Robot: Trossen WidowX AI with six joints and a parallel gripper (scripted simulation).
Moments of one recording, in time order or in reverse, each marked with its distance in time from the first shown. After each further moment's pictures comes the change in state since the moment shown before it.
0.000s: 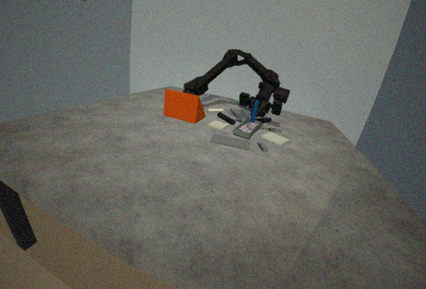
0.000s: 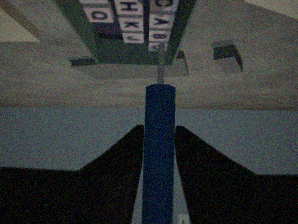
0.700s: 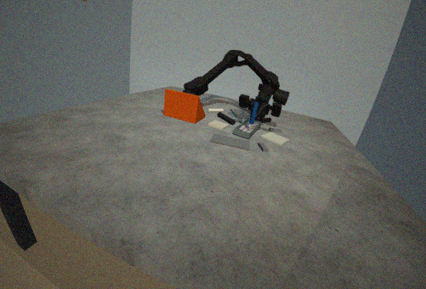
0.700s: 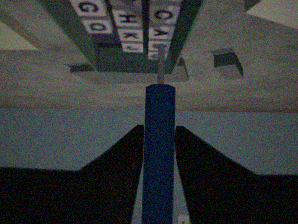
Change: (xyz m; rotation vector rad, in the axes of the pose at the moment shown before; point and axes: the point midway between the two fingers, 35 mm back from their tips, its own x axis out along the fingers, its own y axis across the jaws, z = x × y) arm 0.005 0.000 0.007 0.000 0.001 0.001
